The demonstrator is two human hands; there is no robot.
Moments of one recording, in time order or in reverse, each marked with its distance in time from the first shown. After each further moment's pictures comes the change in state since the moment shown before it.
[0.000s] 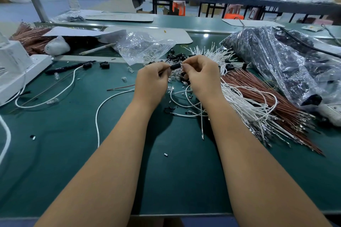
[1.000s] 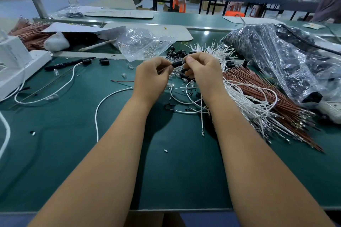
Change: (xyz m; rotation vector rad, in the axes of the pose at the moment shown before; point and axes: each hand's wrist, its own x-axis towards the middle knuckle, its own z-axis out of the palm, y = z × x) left_hand 0.000 -0.003 0.001 -0.107 -0.021 -0.029; right_hand -0.002 -0.002 -0.006 0.152 -0.035 0.085
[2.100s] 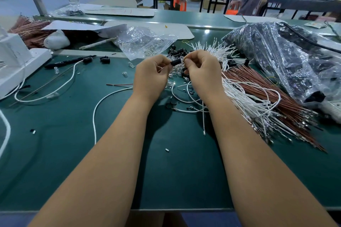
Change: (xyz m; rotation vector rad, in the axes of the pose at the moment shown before) left_hand 0.001 -0.001 -0.002 -0.038 -0.010 -0.048; right_hand -0.001 0.002 0.007 -0.207 0.025 -0.143
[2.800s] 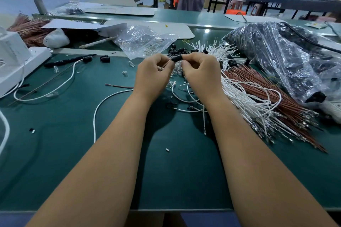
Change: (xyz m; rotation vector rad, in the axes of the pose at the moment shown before) left_hand 0.000 0.006 -0.002 -0.027 -0.038 -0.039; right_hand -0.003 0.001 0.002 -0.082 0.023 -0.111
